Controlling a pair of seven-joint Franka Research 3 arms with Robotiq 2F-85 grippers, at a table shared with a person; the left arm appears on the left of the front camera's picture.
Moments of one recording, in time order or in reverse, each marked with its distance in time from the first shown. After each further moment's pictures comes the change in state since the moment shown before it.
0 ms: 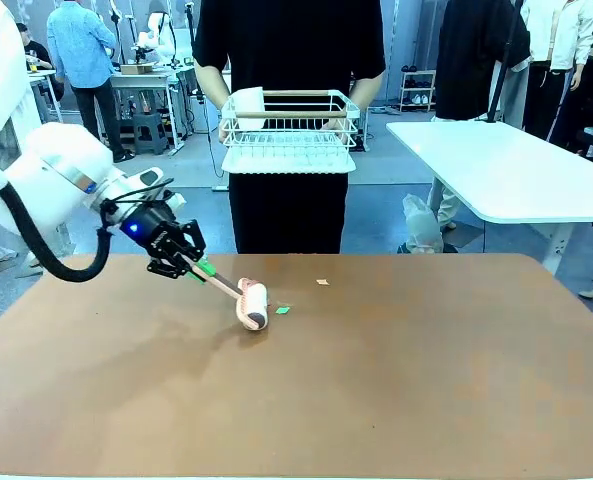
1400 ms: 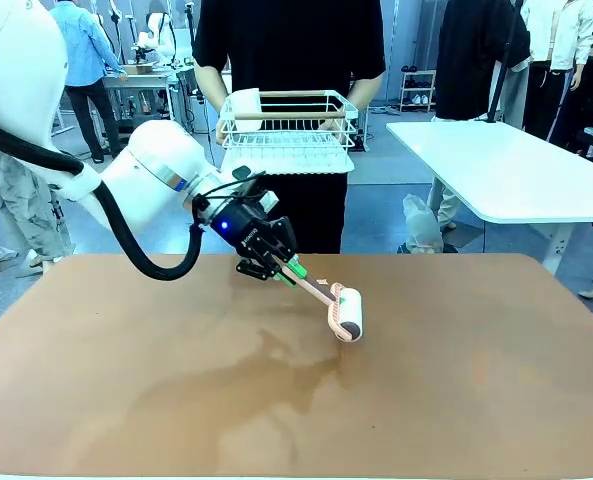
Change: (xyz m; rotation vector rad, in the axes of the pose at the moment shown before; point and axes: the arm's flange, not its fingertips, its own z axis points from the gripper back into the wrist) left arm -0.010 -0.121 -0.094 -0.097 0.176 -0.129; right arm 0.000 0.000 0.000 0.000 -0.001 -0.001
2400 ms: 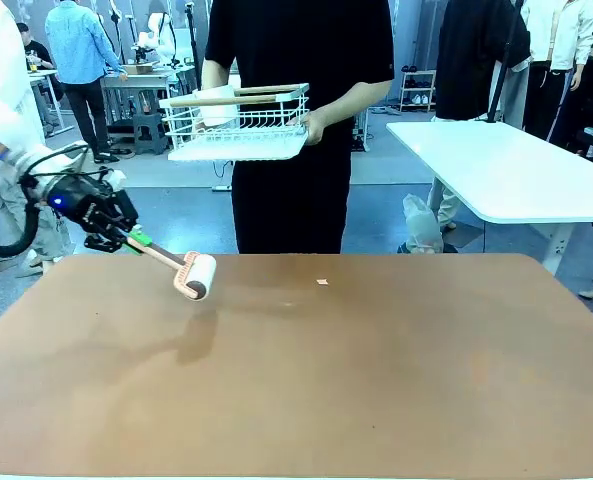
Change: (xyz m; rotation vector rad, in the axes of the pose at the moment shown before) left arm -0.042 0.177 0.240 -0.043 -0.122 0.087; right arm 0.000 0.000 0.000 -0.001 -0.001 0.000
